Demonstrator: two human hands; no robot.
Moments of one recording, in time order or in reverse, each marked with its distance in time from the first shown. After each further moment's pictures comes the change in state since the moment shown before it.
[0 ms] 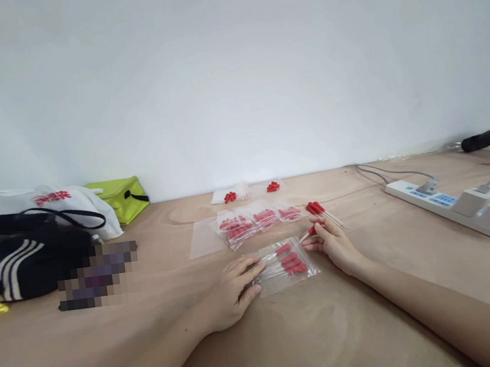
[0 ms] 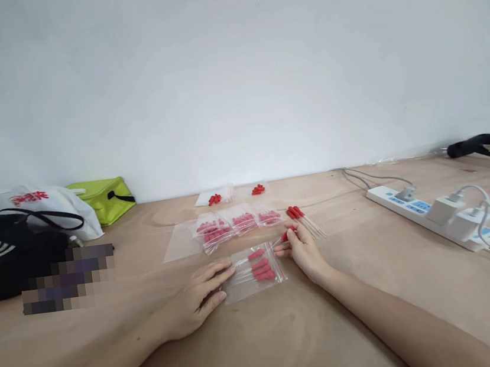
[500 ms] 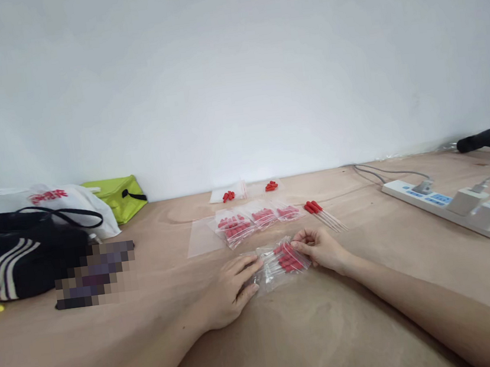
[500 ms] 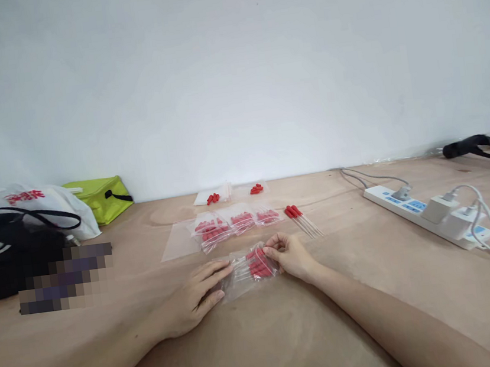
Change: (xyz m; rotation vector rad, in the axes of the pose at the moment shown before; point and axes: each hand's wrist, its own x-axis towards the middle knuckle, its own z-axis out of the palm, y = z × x) left_hand 0.001 0.001 -0.002 0.023 -0.029 0.003; right_hand -0.006 -0.002 0.008 -0.288 -0.232 0.010
